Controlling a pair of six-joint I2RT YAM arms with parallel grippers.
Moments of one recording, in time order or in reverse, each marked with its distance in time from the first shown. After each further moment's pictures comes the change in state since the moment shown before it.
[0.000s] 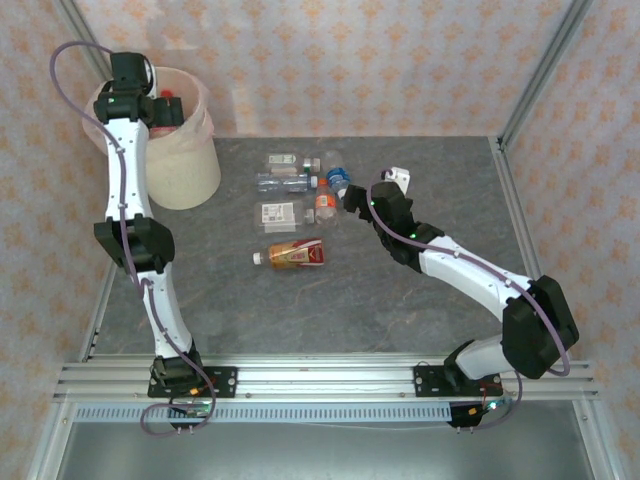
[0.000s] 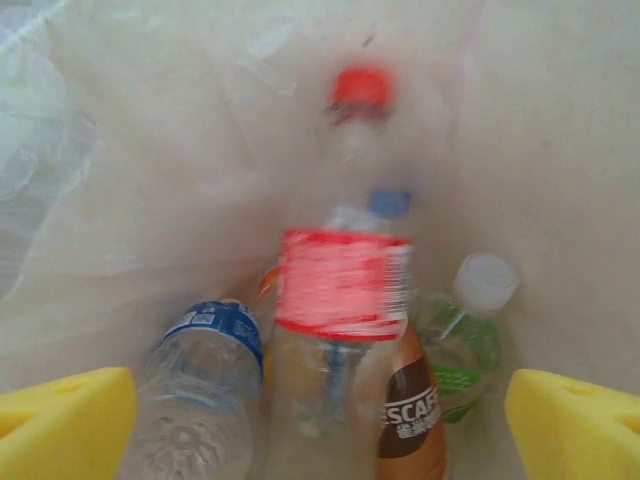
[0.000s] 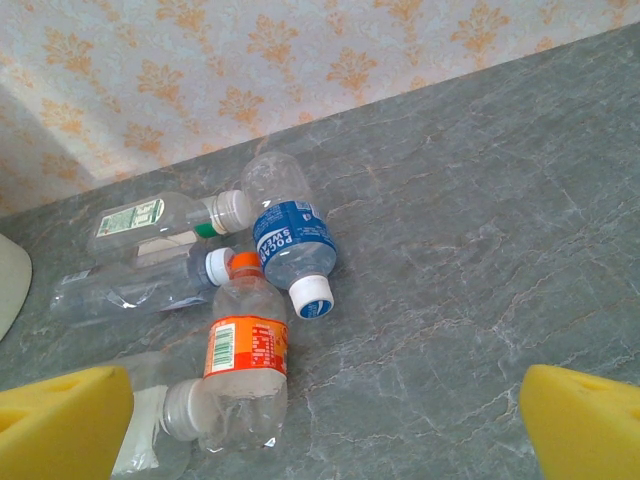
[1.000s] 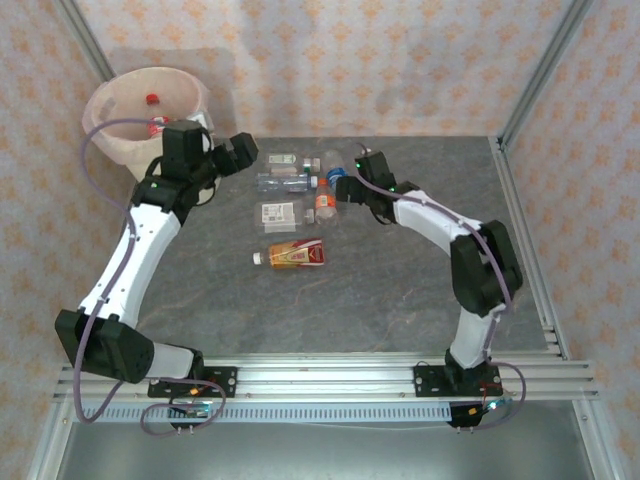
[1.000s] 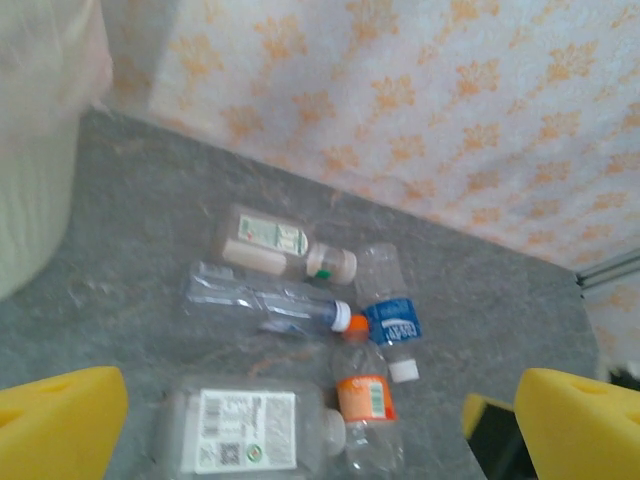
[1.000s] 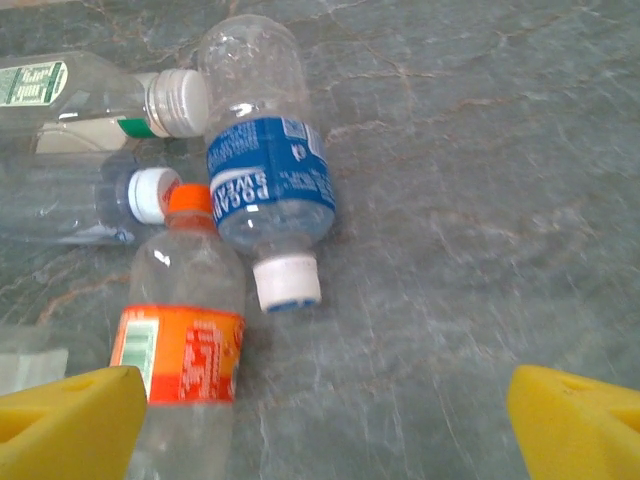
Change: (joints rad) left arm -0.370 -0.829 -1.190 0.592 0.192 -0.600; right arm -0.146 0.467 0.435 -0.246 -0.286 -0.193
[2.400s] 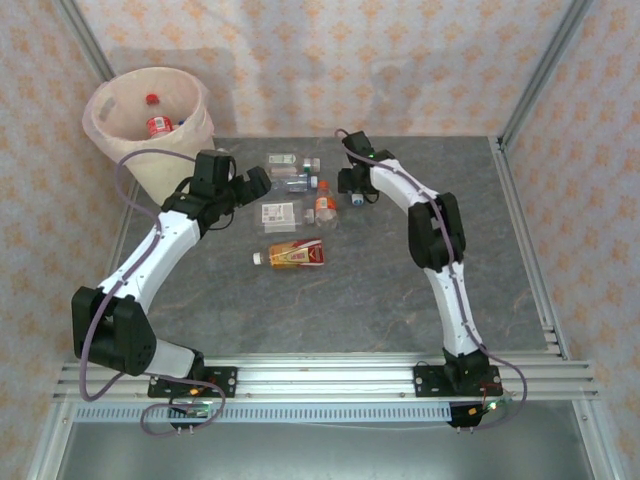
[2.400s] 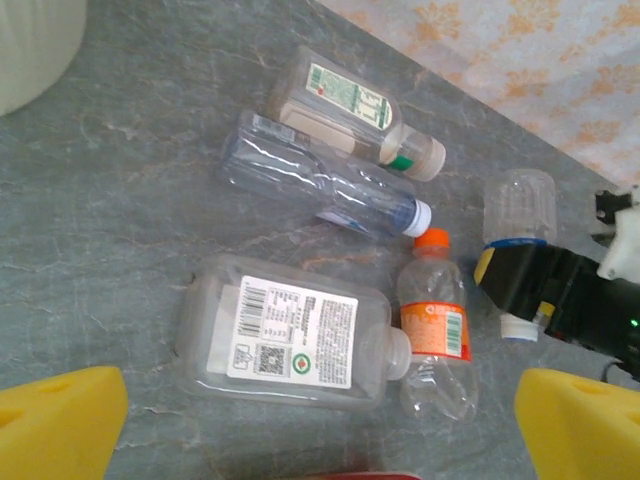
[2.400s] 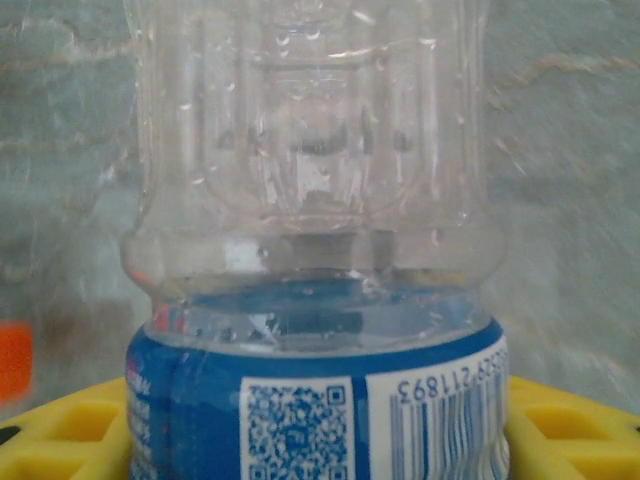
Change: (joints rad) left arm -0.058 0.053 -0.201 0.042 -0.037 -0.101; right arm -0.068 0.492 0.604 -0.383 -0.046 -0.050
